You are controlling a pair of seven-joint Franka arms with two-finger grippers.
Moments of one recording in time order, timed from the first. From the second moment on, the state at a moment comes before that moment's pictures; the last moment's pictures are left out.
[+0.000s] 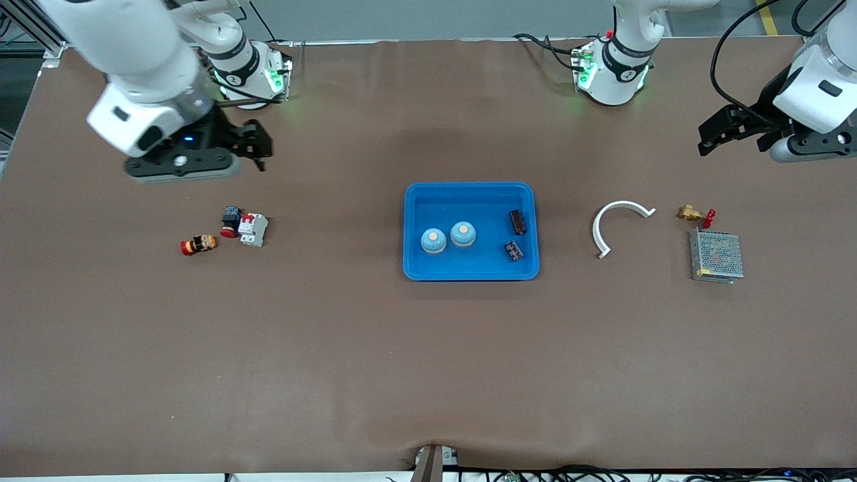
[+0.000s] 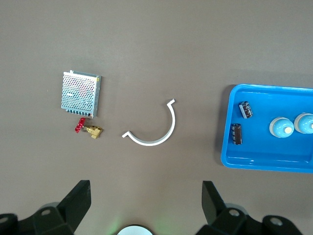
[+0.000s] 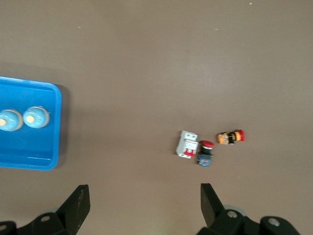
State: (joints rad) left arm -0.07 -0.13 -0.05 -1.70 -0.01 1.53 -0.18; right arm 0.19 0.08 0.21 -1.45 -0.08 1.48 0.25
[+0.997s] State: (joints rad) left arm -0.07 -0.13 -0.05 -1.70 -0.01 1.55 -0.17; right arm -0.16 0.07 0.20 -1.46 -0.08 1.45 -0.11
